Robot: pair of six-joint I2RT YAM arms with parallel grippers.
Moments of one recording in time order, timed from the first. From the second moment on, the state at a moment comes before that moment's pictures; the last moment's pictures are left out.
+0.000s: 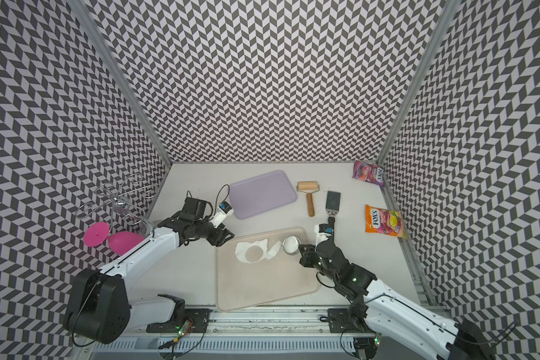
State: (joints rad) left arm -0.26 1.29 0.80 -0.52 0.38 0.38; right arm 0.80 0.73 0.31 -0.14 0.12 0.88
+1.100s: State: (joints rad) left arm -0.26 1.29 0.80 -0.52 0.38 0.38; right arm 0.40 0.75 0.53 -0.50 0.25 0.91
